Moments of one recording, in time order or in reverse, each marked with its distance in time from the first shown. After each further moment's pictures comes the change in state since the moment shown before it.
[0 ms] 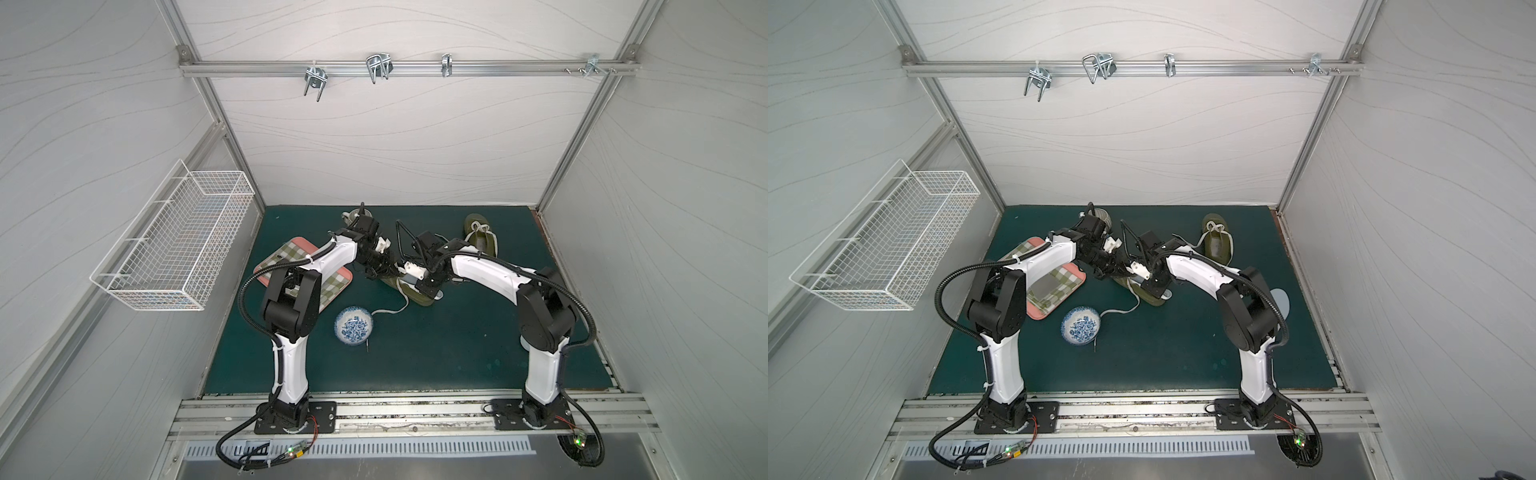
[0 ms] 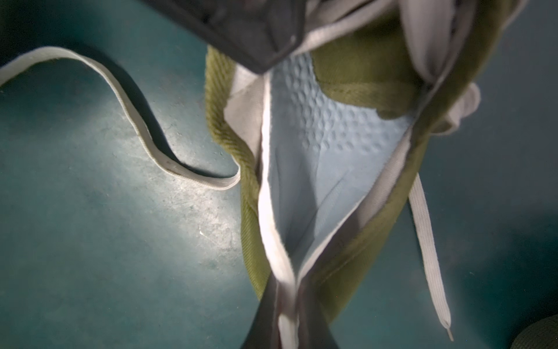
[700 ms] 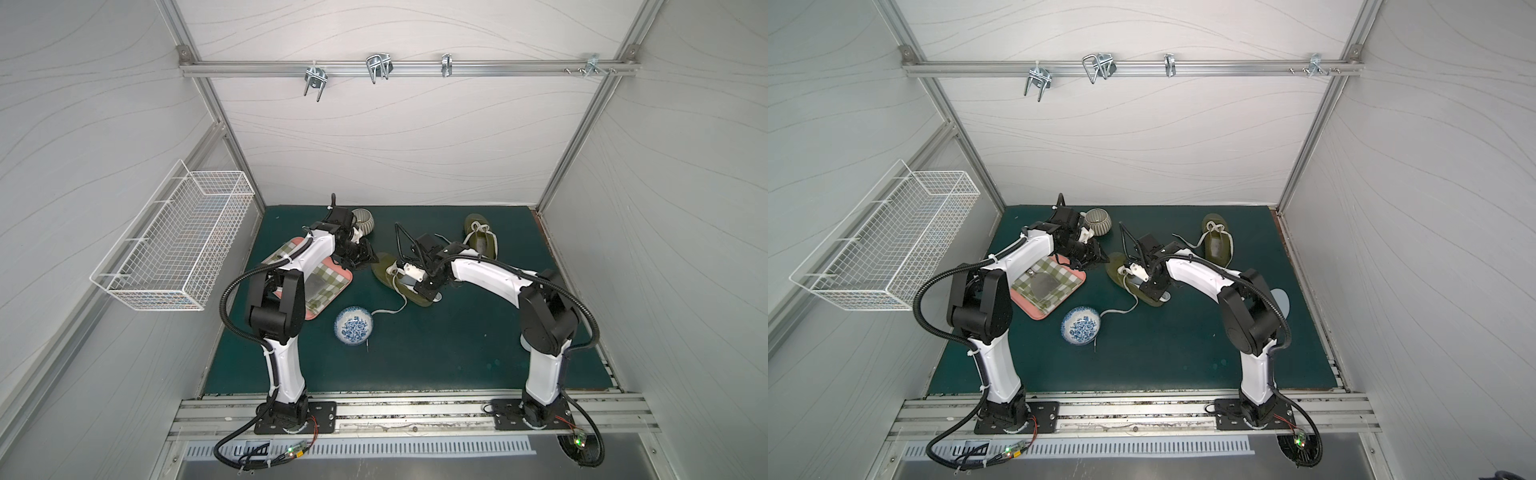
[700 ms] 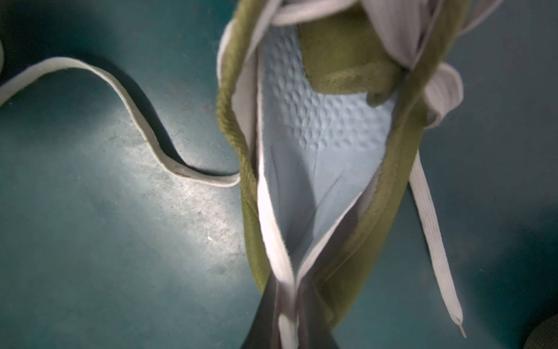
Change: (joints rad) left arm 0.149 -0.047 0.015 -0.048 -0.183 0.026; right arm 0.019 -0.026 -0.024 0.010 0.012 0.045
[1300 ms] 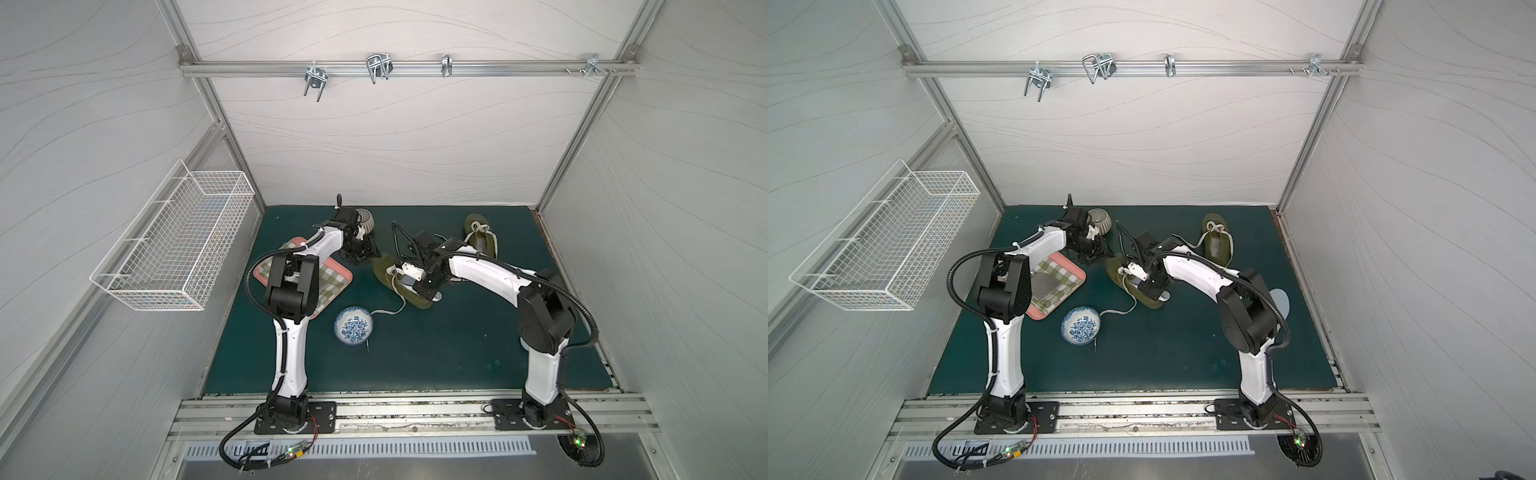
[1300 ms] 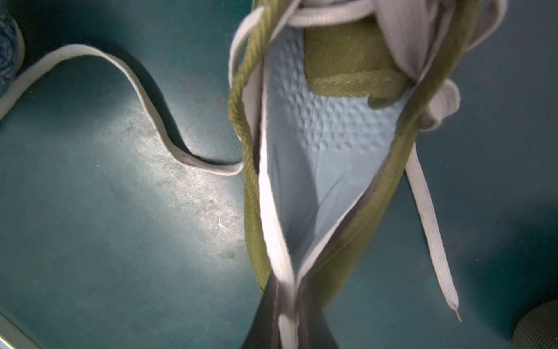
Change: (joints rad) left arm 0.019 0.238 0.156 0.093 0.004 -0.019; right arm 0.011 0.024 0.073 -0.092 0.004 0.000
